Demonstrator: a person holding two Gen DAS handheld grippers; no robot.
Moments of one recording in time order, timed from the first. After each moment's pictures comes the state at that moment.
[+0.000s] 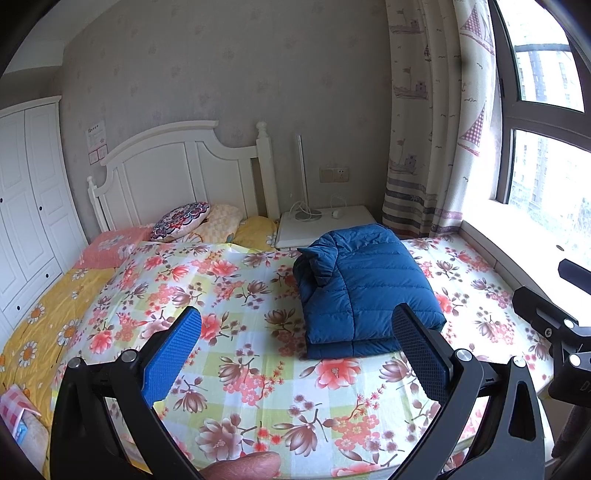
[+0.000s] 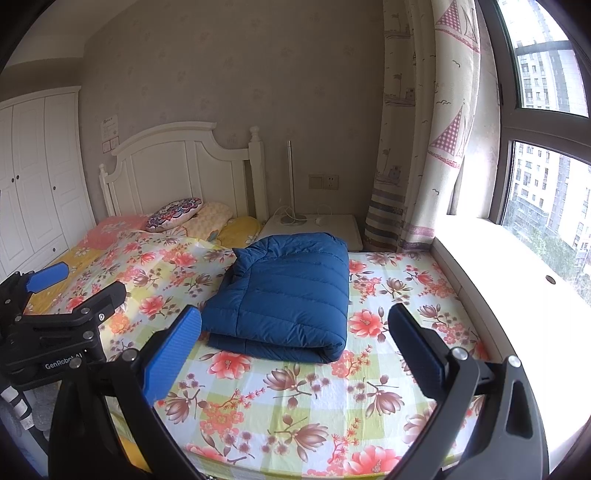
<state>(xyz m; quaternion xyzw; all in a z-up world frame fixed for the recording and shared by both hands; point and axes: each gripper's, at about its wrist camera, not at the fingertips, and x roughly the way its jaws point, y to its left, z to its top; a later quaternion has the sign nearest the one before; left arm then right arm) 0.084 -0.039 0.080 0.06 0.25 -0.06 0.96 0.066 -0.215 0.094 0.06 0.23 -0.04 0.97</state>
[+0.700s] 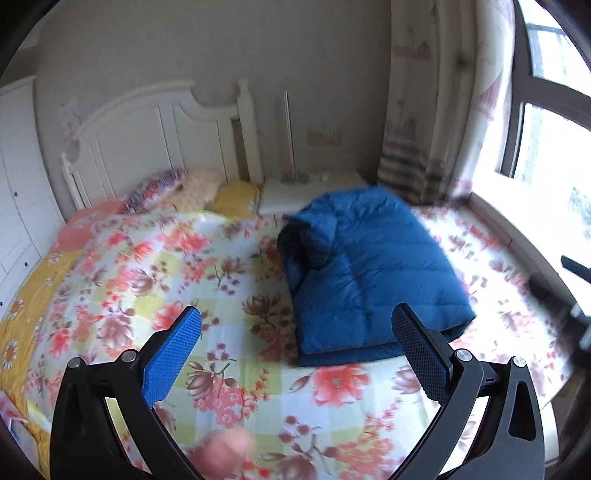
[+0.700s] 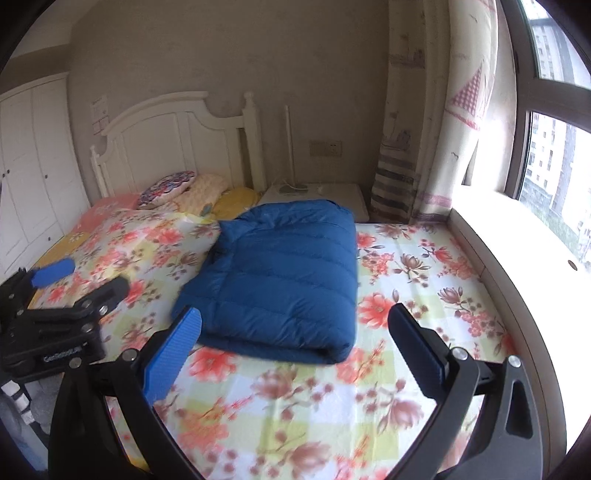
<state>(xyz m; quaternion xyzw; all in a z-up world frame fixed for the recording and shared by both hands) 0.205 -0.043 0.013 0.06 0.34 -0.08 0.94 0.163 -0.258 0.030 0.08 0.29 -0.03 0.95</state>
